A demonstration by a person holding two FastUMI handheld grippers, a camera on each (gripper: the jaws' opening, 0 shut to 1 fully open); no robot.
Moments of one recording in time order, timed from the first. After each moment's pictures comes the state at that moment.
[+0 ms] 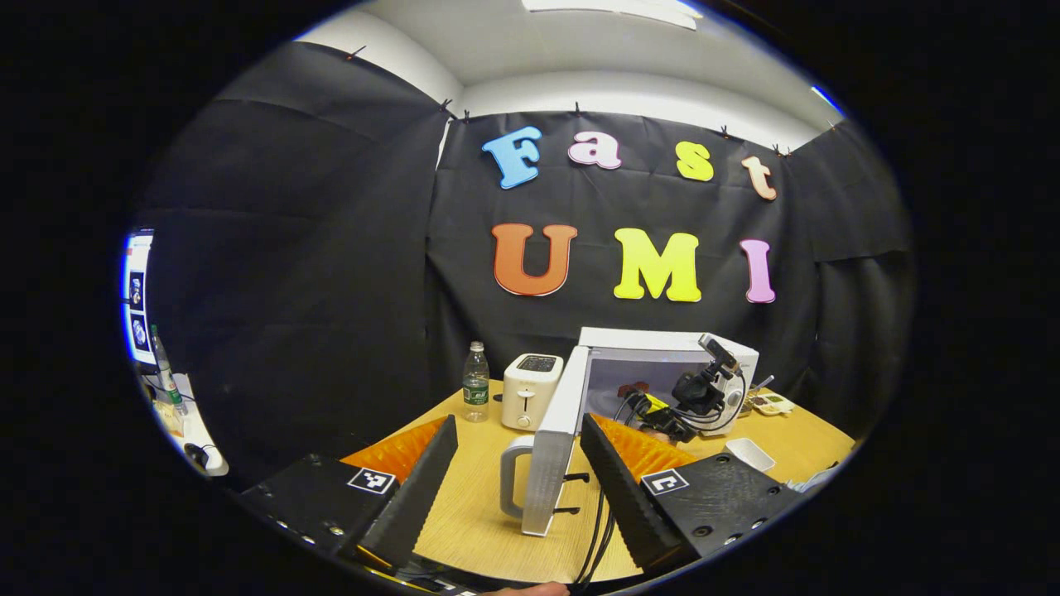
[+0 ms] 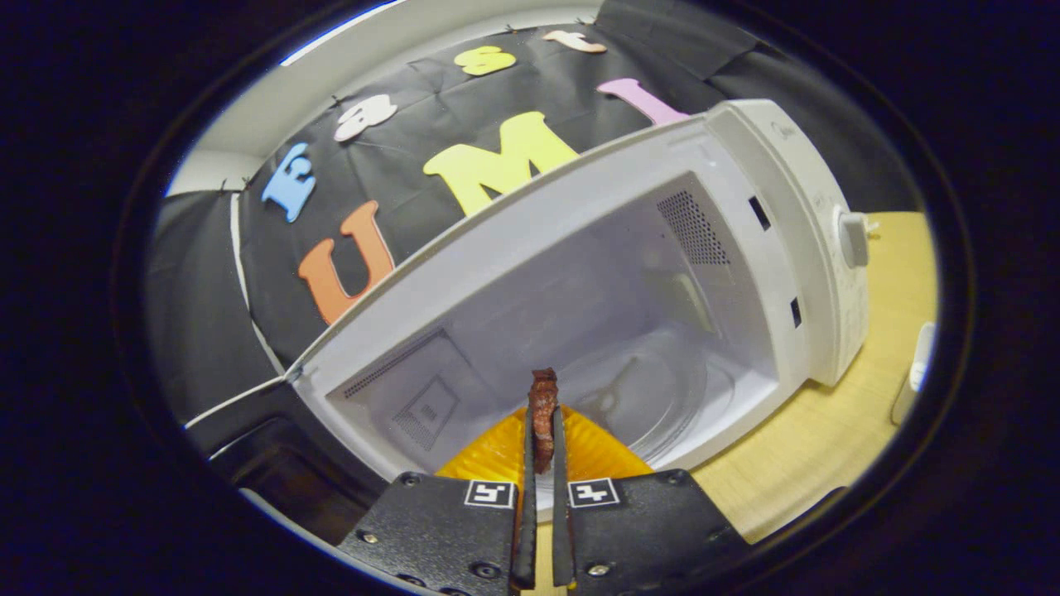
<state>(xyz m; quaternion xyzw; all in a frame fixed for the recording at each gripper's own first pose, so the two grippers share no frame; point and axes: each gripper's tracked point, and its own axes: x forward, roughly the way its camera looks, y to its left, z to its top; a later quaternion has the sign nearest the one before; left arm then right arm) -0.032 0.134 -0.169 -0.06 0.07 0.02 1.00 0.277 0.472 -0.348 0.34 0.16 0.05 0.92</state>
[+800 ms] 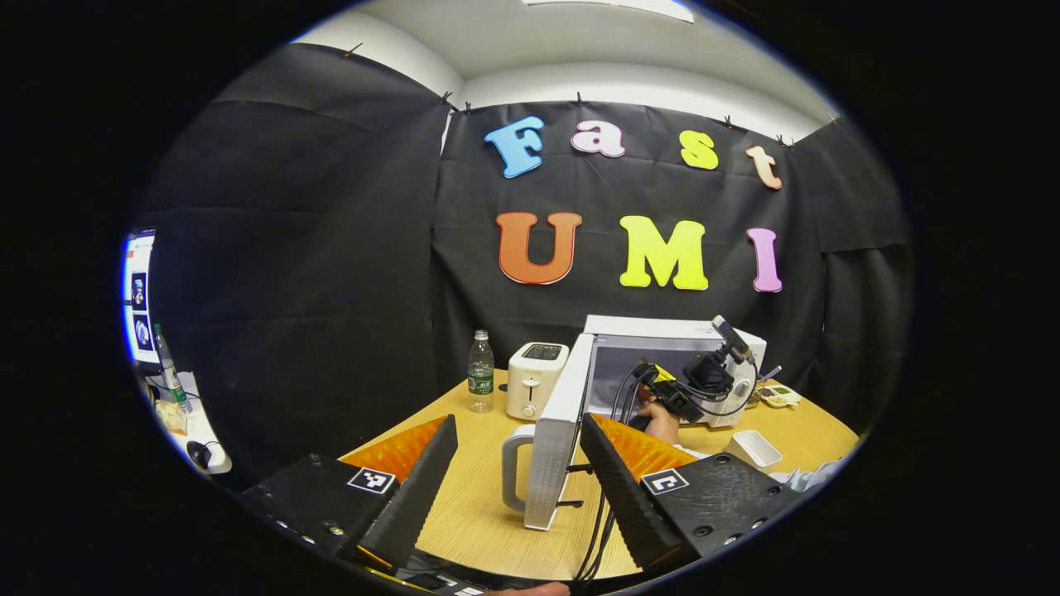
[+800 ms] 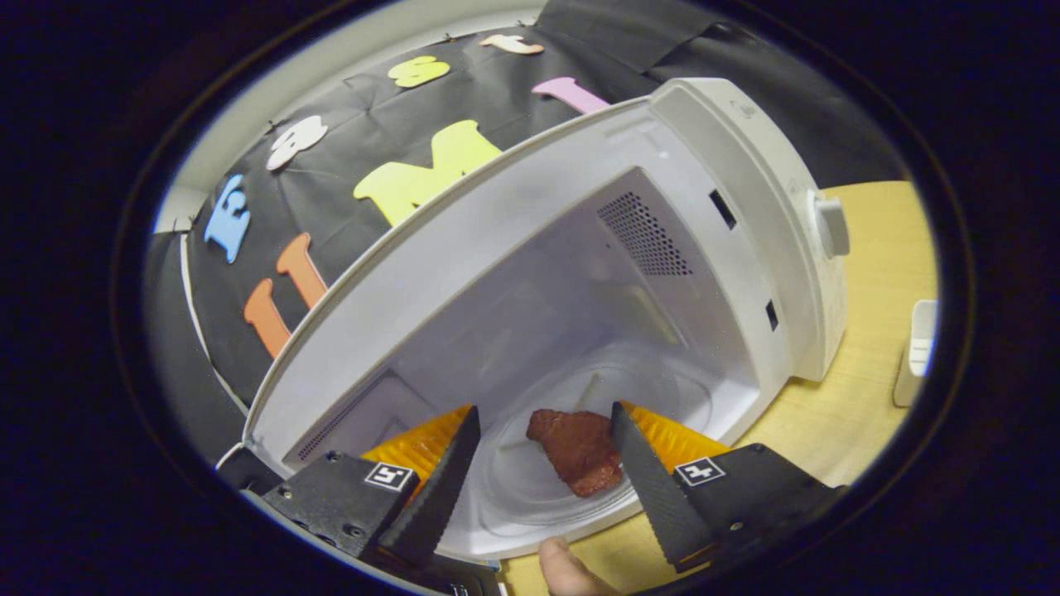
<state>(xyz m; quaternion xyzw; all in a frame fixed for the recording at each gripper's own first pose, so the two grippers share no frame) -0.033 0.128 -0.180 -0.05 0.08 0.04 0.99 0.295 0.450 -0.333 0.33 0.16 -0.01 0.93</state>
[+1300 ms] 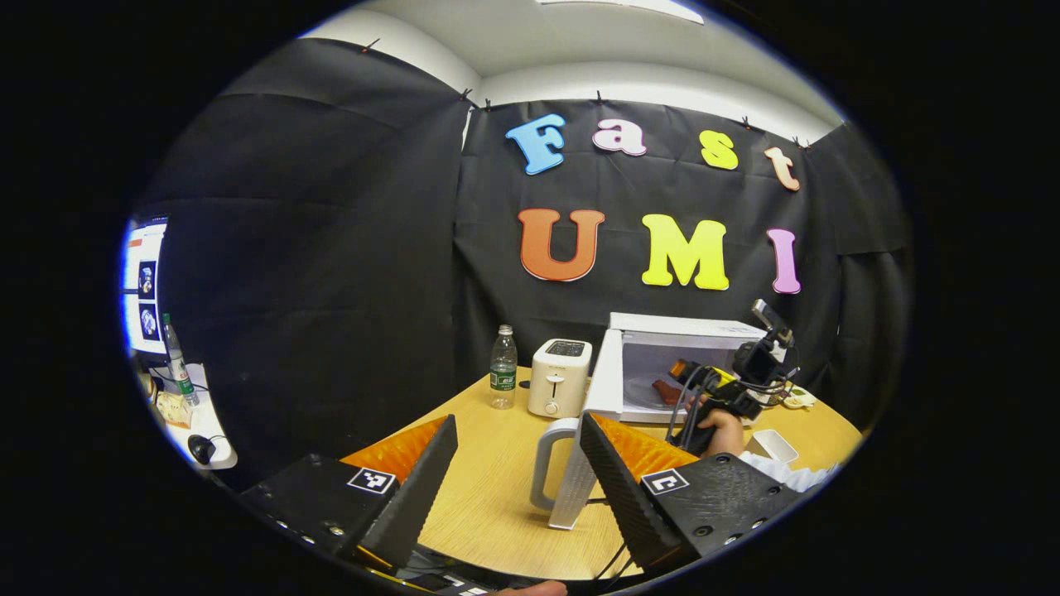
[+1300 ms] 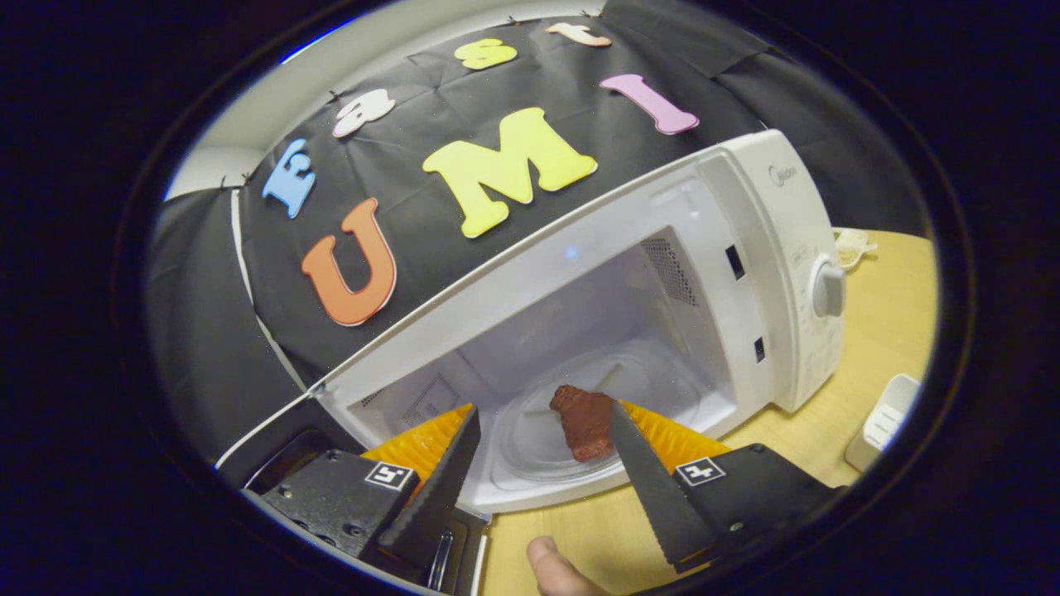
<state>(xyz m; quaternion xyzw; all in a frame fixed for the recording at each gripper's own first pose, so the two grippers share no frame) -0.032 0.160 -0.198 -0.07 0.09 0.06 0.99 0.222 0.437 -0.306 0.26 0.19 0.09 0.94</state>
